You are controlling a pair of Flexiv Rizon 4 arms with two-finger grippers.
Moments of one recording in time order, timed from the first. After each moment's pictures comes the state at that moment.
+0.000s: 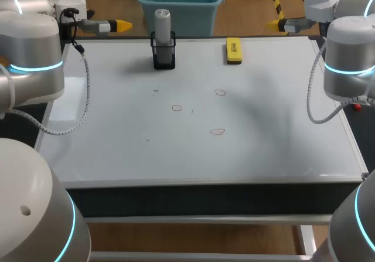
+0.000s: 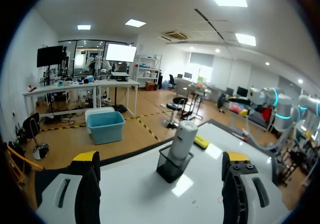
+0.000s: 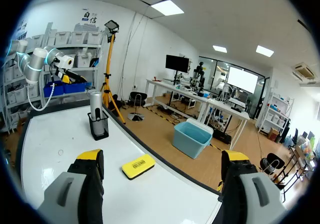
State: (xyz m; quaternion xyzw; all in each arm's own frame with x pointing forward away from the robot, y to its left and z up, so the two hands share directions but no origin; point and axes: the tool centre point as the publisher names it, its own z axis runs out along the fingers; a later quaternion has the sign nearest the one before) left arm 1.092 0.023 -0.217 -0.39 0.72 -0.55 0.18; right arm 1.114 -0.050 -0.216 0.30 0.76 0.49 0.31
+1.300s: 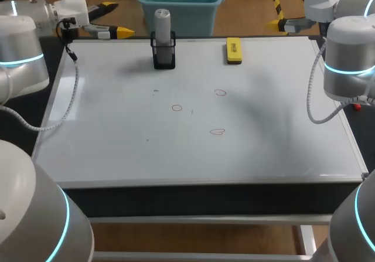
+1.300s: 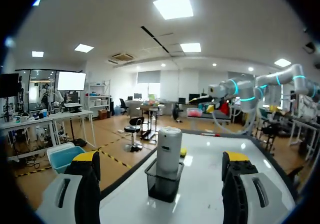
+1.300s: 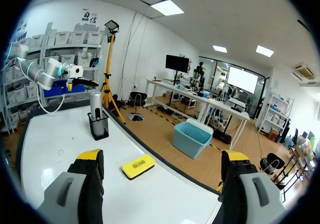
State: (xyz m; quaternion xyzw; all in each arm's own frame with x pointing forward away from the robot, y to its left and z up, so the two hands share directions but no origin) left arm 1.123 -0.017 -0.236 -0.15 0.72 -0.67 0.12; right arm 1.114 -0.050 -0.216 0.30 0.76 0.49 0.31
